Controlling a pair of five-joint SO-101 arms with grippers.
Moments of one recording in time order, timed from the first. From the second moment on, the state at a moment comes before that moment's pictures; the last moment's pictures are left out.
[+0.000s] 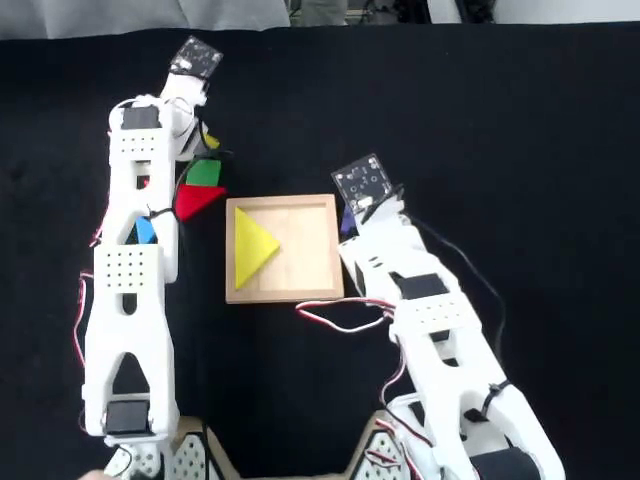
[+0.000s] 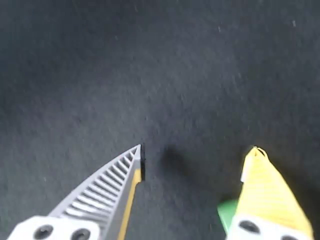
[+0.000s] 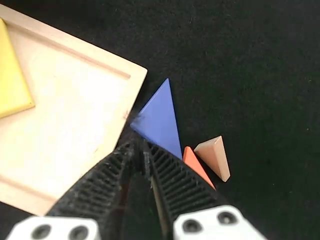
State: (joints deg) left arm -8.4 72.7 -73.7 65.7 -34.7; right arm -10.8 -34.0 68.4 21.2 17.8
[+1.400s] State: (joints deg) left arm -14.9 16.9 -14.9 91.8 -46.7; right arm -10.8 -34.0 68.4 21.2 17.8
